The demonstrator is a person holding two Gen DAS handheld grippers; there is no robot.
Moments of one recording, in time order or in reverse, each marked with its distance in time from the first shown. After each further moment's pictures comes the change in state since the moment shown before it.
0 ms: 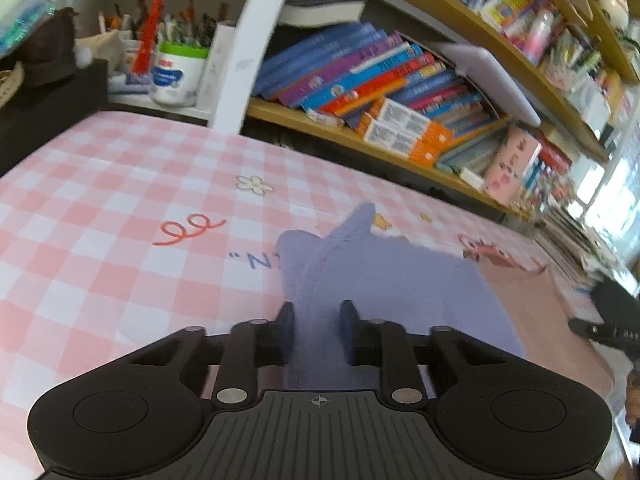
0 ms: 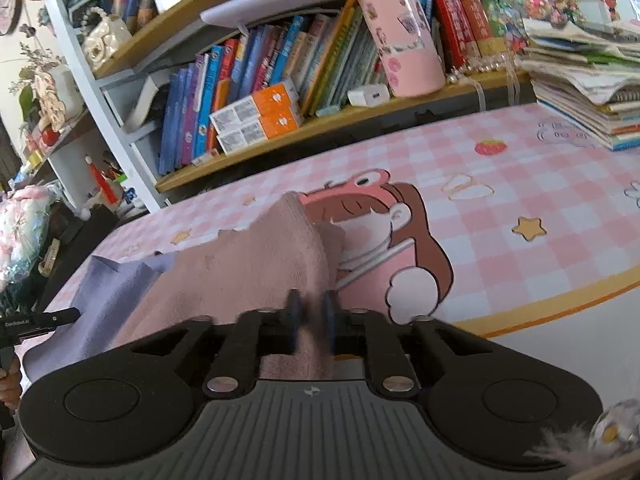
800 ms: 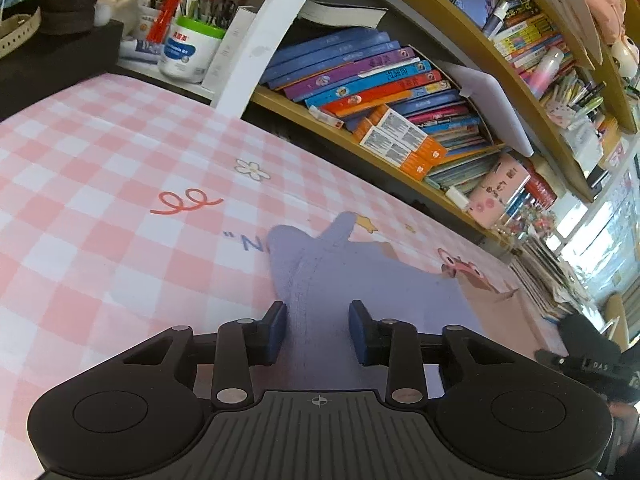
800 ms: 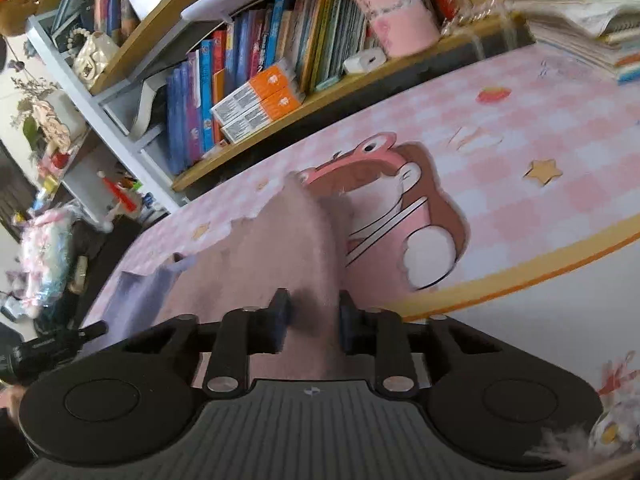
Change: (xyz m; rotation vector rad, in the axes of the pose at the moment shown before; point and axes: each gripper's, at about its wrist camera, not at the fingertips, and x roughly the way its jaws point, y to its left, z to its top) left arm 0.003 0.018 -0.007 -0.141 0.020 -0.082; right arm 0.007 -0.011 -0.004 0.153 0.091 0.080
